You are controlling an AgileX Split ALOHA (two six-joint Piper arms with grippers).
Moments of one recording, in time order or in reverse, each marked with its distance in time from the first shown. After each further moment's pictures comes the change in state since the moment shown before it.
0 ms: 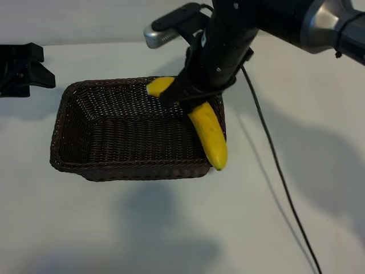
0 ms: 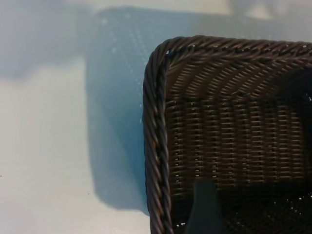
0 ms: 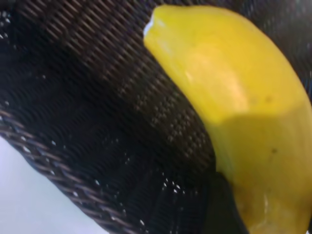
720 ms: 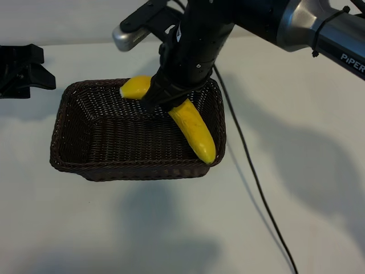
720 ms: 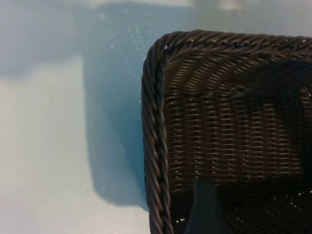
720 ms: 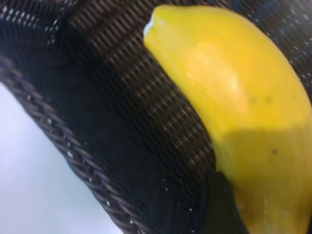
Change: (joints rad) left arm 0.000 0.000 0.000 0.000 0.011 0.005; right arm 0.058 0.043 -0.102 0.001 0.023 -0.170
